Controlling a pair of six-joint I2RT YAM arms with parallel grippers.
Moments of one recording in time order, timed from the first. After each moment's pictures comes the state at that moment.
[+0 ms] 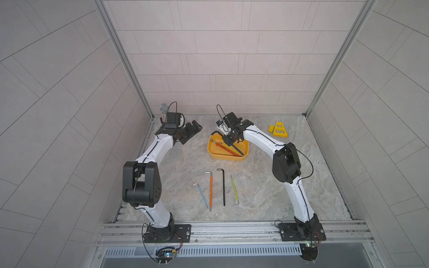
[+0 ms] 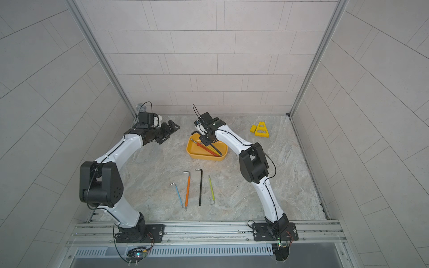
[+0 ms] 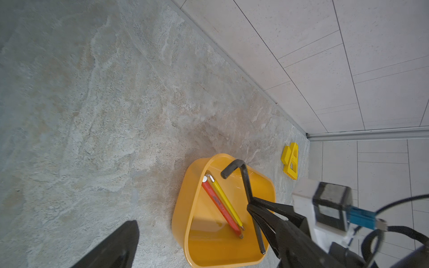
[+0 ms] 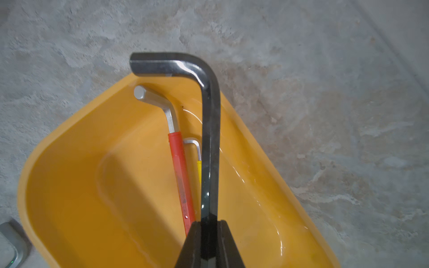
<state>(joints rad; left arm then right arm) -0.05 1.69 1.31 -0.40 0.44 -0.66 0.56 2.31 2.10 -0.84 0.00 -0.18</state>
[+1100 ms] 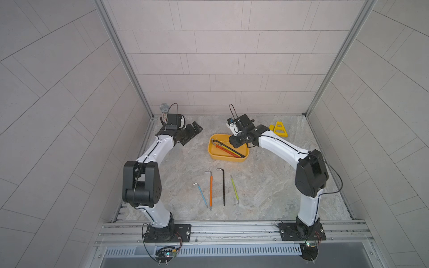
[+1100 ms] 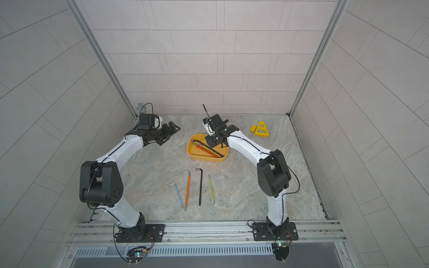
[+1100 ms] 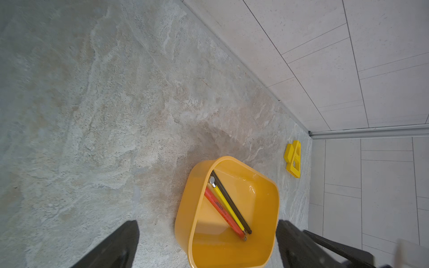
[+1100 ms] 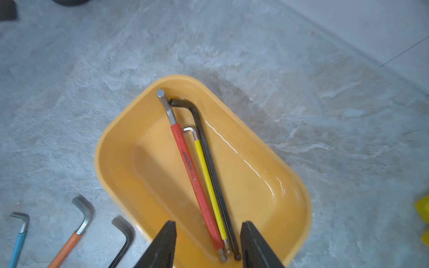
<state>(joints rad) -0.06 1.69 1.28 -0.38 0.43 -0.65 0.56 1.84 1.61 -0.62 0.00 0.02</state>
